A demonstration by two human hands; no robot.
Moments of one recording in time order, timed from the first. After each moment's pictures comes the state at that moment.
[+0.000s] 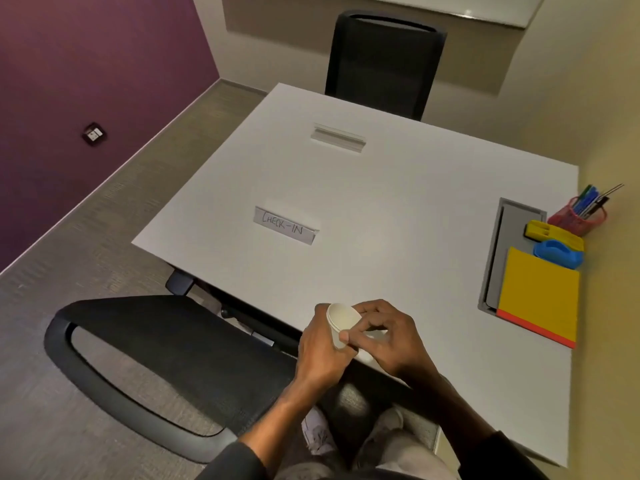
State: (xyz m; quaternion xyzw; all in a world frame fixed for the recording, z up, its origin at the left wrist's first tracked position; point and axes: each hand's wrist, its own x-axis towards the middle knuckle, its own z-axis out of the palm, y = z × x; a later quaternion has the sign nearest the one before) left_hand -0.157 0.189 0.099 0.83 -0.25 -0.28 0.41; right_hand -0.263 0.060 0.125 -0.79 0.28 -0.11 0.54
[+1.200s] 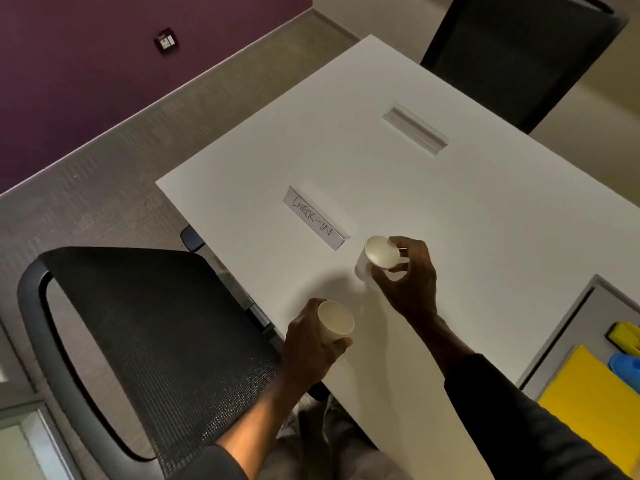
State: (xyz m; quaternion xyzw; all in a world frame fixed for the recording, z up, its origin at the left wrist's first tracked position) left_hand -0.096 0.121 0.058 0.88 -0.11 -0.20 0.42; right_hand -0.093 -0.114 0.040 -0.87 0.23 -0.20 0.39
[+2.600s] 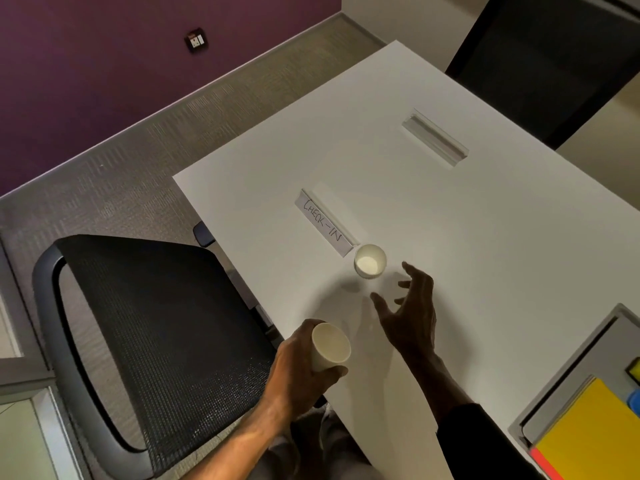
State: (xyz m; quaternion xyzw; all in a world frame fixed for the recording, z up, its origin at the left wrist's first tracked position) left_hand -0.117 0.144 0.082 0.87 -0.10 -0.24 0.42; right_hand -0.117 -0.092 0.025 -0.88 0.27 -0.11 0.38
